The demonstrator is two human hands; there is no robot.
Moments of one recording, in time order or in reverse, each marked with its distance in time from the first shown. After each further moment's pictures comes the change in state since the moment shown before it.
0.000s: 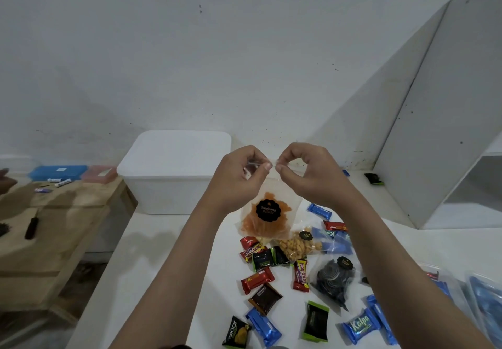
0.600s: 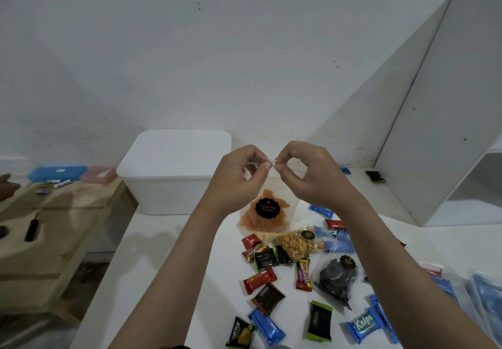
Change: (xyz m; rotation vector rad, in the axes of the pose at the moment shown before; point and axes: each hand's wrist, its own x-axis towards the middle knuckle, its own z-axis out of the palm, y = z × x) left_hand 0.001 -0.001 -0.005 0.000 0.000 0.029; right_hand 0.005 0.005 0.007 -0.076 0.032 -0.161
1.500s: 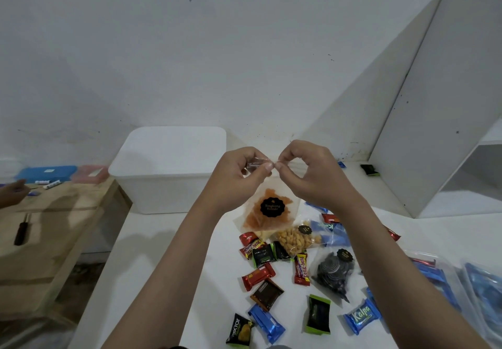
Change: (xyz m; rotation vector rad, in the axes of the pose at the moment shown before) left_hand 0.003 -0.004 -0.002 -0.086 -0.094 -0.088; right_hand -0.005 0.000 0.003 -0.009 0.056 0.083
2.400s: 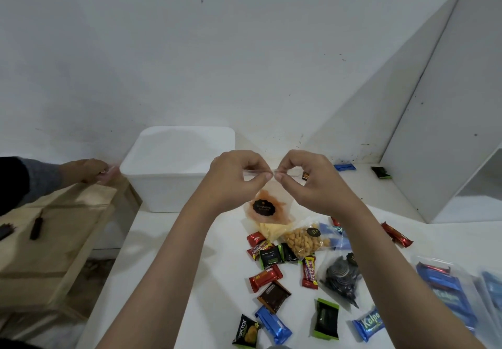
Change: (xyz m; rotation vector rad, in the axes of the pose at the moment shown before) left_hand -0.004 0.002 -0.017 0.312 -0.044 0.000; right_hand -0.004 -0.002 0.010 0.122 -0.124 0.039
